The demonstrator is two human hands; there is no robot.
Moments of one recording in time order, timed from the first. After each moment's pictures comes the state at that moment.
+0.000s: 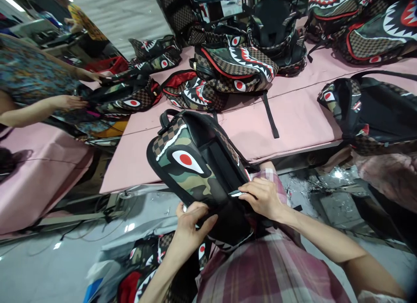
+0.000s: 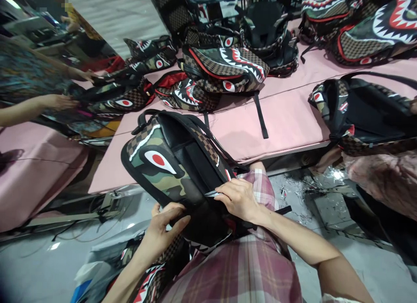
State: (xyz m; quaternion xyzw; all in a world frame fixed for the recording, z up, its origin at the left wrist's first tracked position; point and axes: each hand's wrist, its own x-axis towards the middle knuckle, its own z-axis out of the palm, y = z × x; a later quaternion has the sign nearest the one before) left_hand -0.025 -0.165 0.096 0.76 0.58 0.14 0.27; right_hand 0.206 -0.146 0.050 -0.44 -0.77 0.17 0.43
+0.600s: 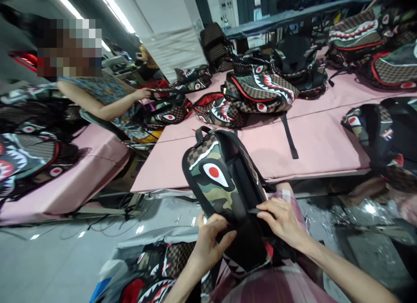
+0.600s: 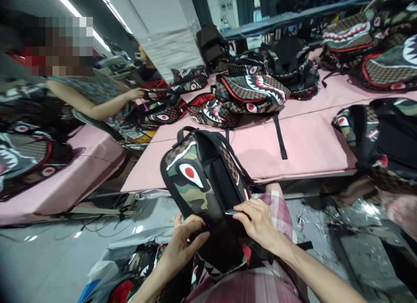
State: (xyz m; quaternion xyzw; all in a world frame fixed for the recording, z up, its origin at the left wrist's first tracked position) left_hand -0.016 -0.166 0.100 0.75 0.58 0.14 0.29; right_hand 0.210 -0.144 0.049 -0.44 -0.75 0.22 0.43
